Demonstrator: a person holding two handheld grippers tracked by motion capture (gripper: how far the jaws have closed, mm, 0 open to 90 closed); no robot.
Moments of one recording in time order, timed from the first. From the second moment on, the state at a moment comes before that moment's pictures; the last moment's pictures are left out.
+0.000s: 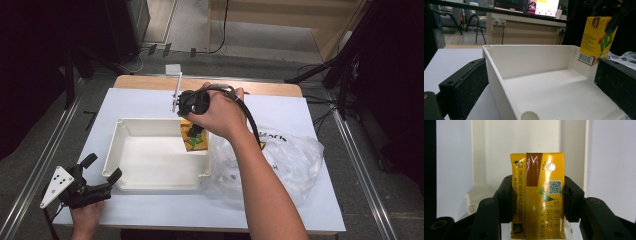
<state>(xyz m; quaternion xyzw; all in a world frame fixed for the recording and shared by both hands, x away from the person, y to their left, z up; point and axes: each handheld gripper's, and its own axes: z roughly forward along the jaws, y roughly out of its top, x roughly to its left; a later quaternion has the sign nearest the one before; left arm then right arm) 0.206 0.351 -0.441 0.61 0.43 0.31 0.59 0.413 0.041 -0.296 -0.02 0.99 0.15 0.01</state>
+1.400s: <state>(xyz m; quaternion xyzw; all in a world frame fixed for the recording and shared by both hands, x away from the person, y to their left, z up) 0.205 0.353 -0.441 0.60 0.43 0.31 0.60 0.409 0.041 -0.350 -0.03 0.99 0.14 0.00</state>
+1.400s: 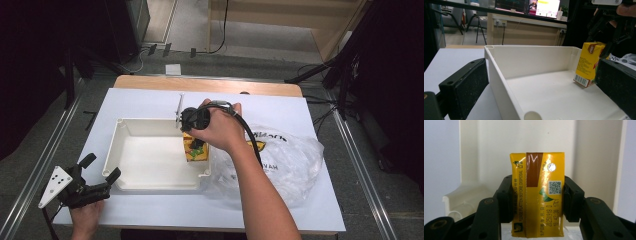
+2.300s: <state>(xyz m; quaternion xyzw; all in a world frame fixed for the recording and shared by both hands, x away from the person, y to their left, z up) 0.206 0.353 -0.441 0.60 0.43 0.31 0.60 0.404 0.022 -0.341 -0.03 0.98 0.19 0.02</state>
